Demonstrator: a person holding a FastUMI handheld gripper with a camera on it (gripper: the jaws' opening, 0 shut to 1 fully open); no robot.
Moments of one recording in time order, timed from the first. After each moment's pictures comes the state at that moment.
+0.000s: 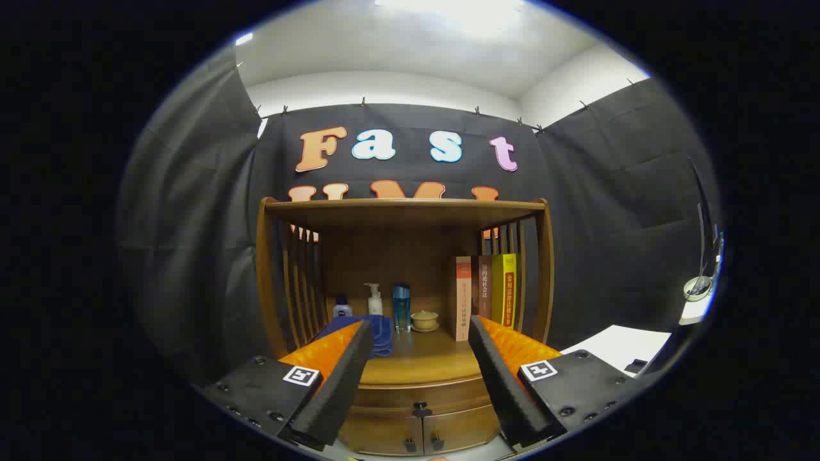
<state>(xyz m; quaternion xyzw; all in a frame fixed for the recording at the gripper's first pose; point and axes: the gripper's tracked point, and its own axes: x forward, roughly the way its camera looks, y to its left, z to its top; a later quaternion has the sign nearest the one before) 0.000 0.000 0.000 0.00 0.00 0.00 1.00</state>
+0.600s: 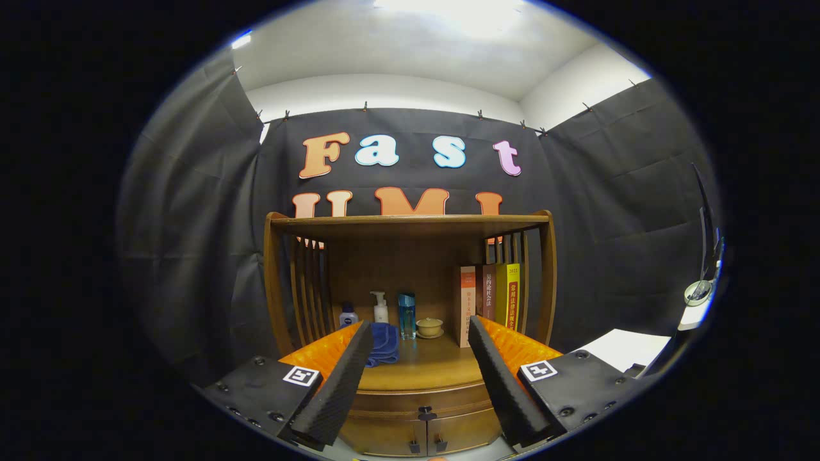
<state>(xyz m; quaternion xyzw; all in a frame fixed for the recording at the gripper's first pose) 0.000 0.005 0.020 0.00 0.00 0.01 1.00</state>
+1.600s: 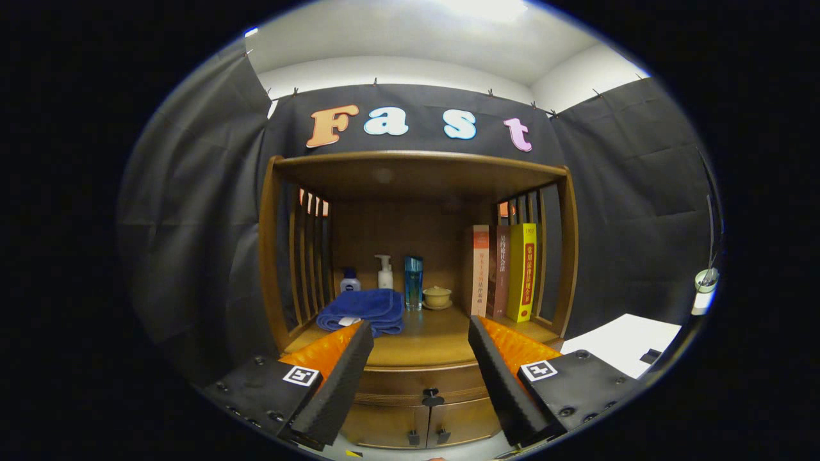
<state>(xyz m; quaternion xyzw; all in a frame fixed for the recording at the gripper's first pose) 0.016 0.018 -0.103 -0.01 0.05 0.03 1.00</state>
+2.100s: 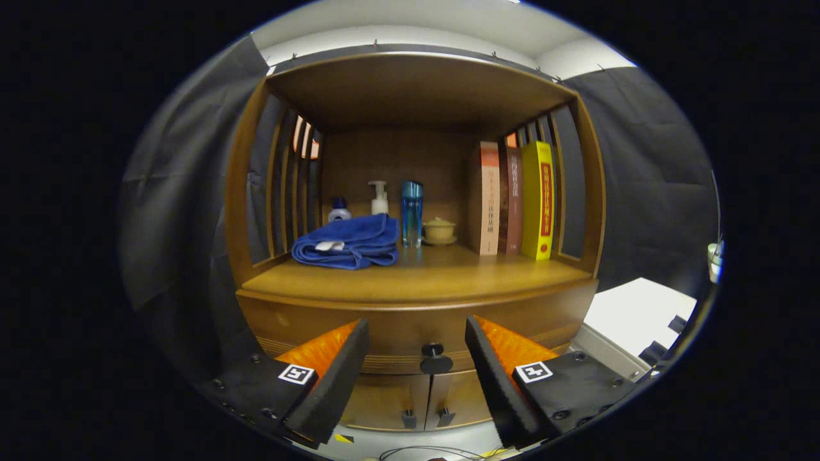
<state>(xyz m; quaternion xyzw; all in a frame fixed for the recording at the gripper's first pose) 0.036 0.007 -0.268 -0.01 0.16 0.02 0.99</state>
